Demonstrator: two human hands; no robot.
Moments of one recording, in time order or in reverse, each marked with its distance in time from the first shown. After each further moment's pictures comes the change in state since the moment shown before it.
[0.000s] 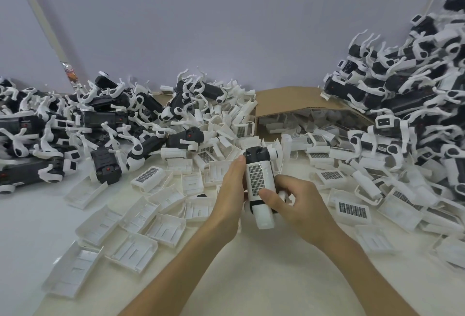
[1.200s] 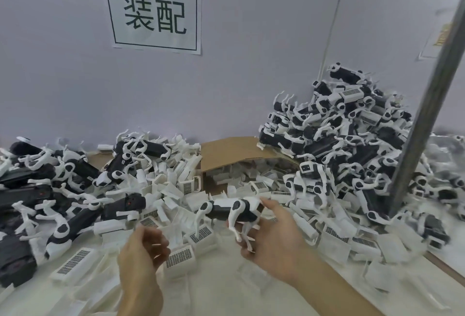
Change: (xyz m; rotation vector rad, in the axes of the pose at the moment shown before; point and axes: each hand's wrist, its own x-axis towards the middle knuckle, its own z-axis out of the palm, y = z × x) left_hand 0.018 0.018 -0.030 -0.193 0.465 0.099; right_hand 0.015 -0.026 -0.052 1.161 0.142 0.761
